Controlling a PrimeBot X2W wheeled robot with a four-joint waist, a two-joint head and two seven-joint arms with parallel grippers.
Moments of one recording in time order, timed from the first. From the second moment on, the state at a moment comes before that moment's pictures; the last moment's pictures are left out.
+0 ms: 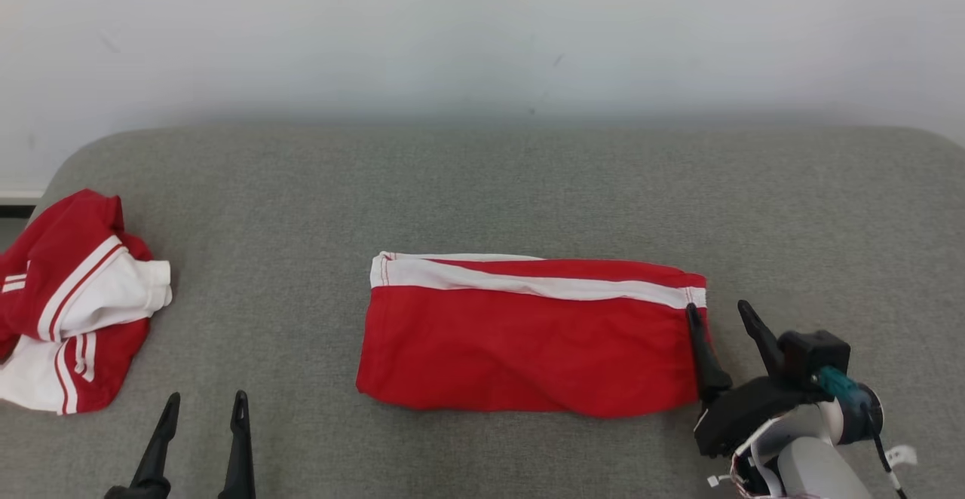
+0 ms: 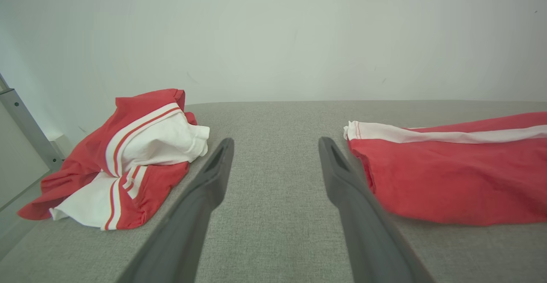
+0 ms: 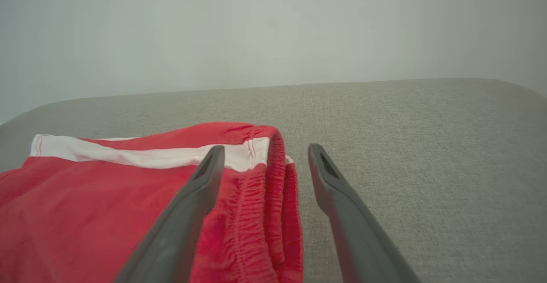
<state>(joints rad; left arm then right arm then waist) 0.05 0.12 0.06 0.12 -0.12 -0.13 -0.26 -0.29 -0.15 0.00 0.54 0.17 0.13 -0.20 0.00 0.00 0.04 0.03</state>
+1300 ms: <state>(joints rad) 0.01 0.11 0.06 0.16 -0.14 -0.13 -0.26 -0.54 -0.38 0.11 1.10 0.39 0.13 -0.25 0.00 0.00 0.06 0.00</state>
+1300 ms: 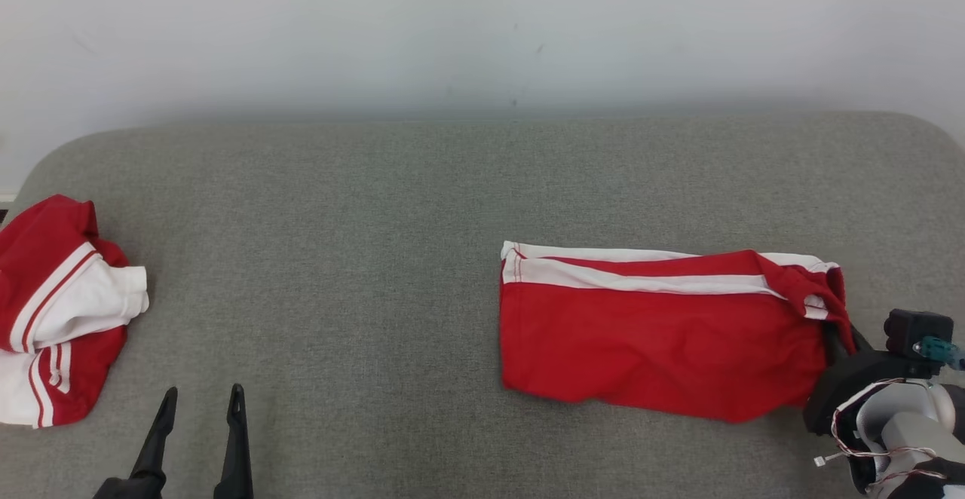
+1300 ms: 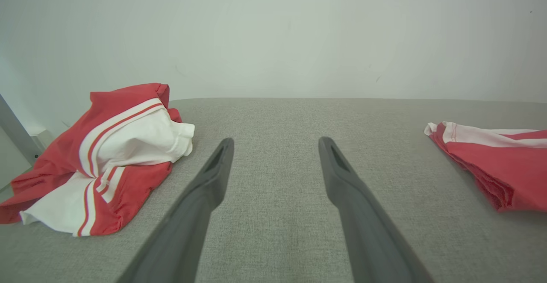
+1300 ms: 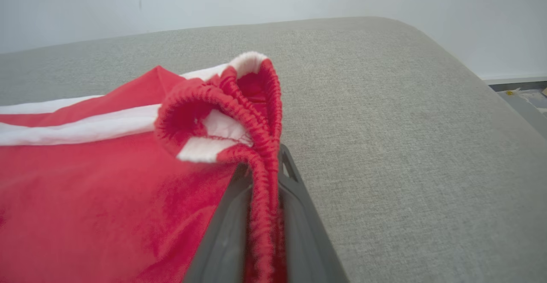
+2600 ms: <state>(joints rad) -0.02 0.09 0.02 0.20 -0.13 -0.13 -0.26 -0.63 -0.11 0.26 0.84 0.93 0.13 0.20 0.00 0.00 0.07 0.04</state>
